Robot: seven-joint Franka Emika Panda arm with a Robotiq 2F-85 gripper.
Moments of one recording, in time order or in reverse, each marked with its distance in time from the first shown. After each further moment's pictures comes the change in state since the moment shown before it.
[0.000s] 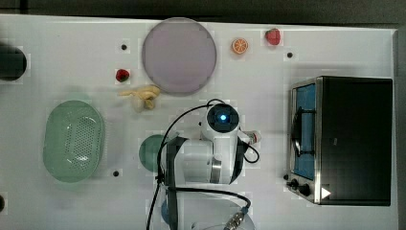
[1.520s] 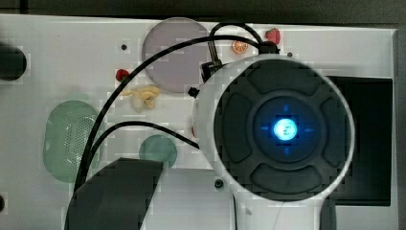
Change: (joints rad) arm -0.003 -0.479 0.029 0.624 0.024 -0.850 0.007
